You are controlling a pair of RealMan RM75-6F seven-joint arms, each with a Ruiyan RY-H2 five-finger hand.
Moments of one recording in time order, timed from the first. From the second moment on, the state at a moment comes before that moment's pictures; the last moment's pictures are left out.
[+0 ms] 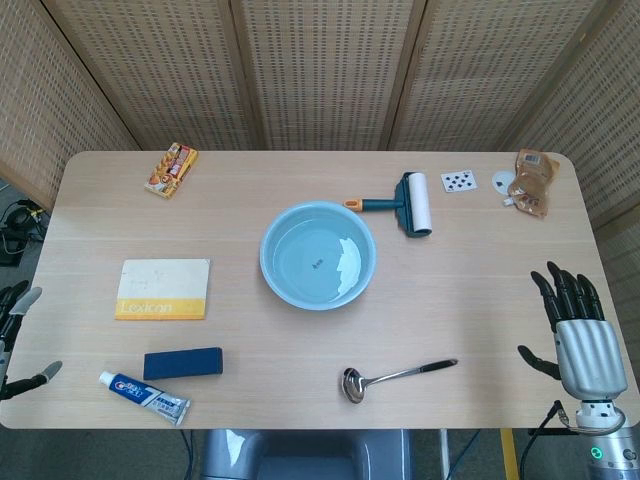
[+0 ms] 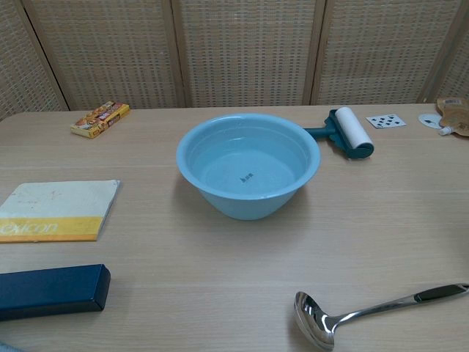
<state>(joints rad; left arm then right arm) -0.01 -1.03 0.00 -1.70 1.61 1.60 -0.05 0.09 -1.04 0.10 -1.91 -1.53 1.53 -0.24</state>
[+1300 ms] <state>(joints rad) -0.06 -1.10 -0.06 -1.64 1.44 1.48 0.05 0.41 -1.30 0.00 -1.55 -1.50 0.91 -0.24</state>
